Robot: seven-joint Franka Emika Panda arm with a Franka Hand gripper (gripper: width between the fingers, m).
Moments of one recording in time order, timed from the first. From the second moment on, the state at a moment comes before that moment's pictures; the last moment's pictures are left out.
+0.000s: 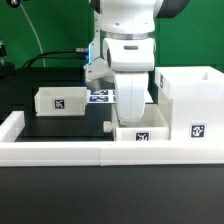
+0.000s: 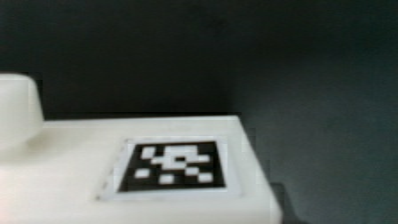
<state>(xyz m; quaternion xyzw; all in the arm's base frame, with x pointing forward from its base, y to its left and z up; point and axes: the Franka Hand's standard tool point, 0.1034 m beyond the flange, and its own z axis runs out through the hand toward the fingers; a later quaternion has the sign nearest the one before) 0.539 -0.009 0.021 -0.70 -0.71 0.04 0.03</state>
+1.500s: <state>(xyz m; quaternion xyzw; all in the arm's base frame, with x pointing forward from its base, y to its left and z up) 0.538 0.001 0.012 -0.70 -0.72 0.00 0.00</state>
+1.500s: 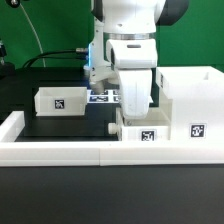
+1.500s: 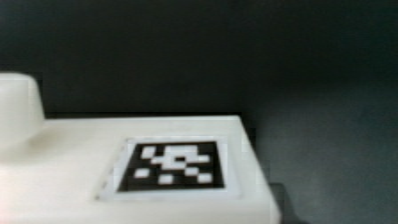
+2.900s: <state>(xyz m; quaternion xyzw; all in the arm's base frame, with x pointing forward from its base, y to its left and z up) 0.541 0.013 0.025 -0.74 -0.68 0.00 0.00</state>
